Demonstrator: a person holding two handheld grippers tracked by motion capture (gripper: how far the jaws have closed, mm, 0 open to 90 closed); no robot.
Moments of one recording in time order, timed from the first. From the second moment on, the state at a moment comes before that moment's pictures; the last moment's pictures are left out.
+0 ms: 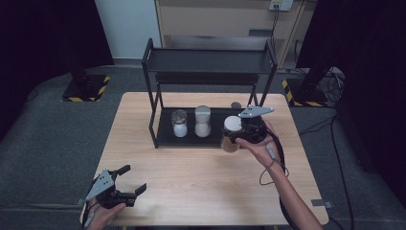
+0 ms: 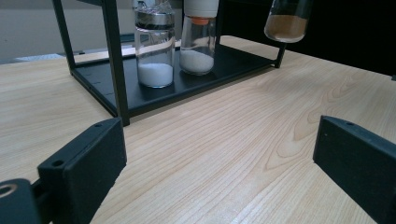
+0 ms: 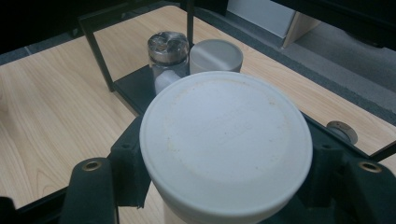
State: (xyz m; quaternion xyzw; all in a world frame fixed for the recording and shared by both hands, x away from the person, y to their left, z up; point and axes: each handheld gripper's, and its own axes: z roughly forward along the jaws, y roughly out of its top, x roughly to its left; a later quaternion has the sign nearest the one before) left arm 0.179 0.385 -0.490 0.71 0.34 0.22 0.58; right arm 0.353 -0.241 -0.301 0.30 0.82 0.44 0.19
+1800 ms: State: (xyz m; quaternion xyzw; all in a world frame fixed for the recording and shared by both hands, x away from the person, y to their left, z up) left arm 0.179 0.387 -0.491 0.70 0.34 0.22 0.59; right arm 0.429 -0.203 -0.339 0.41 0.79 0.40 0.22
